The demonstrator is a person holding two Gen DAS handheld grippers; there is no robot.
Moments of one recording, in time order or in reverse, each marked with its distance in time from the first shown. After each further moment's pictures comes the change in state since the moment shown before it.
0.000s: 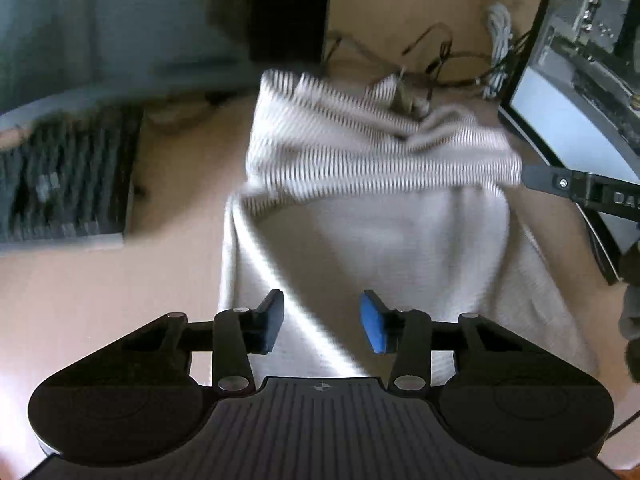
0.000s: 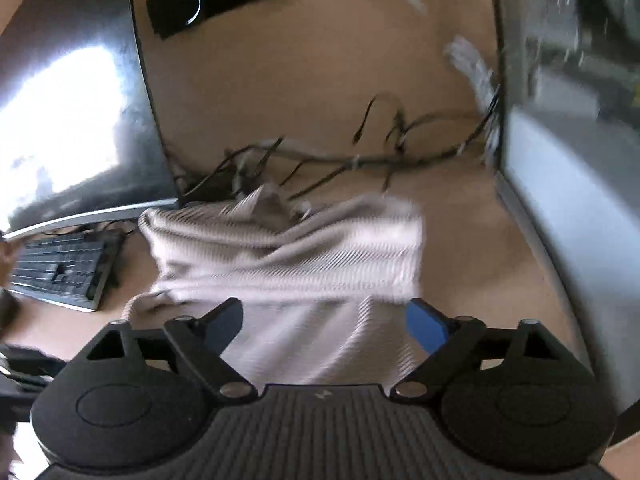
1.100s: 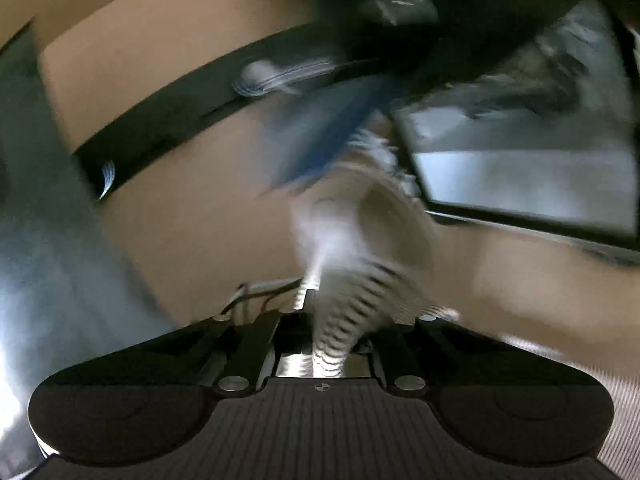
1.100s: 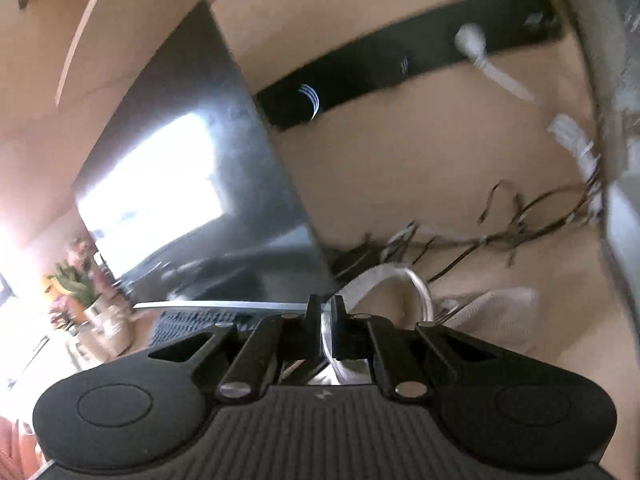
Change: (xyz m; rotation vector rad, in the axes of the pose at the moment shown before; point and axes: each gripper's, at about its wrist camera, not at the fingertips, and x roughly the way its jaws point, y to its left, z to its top) left arm -0.003 -0.111 0.058 0.557 -0.513 0.085; right arm -0.057 0.031 0.078 0.111 -0.094 0.358
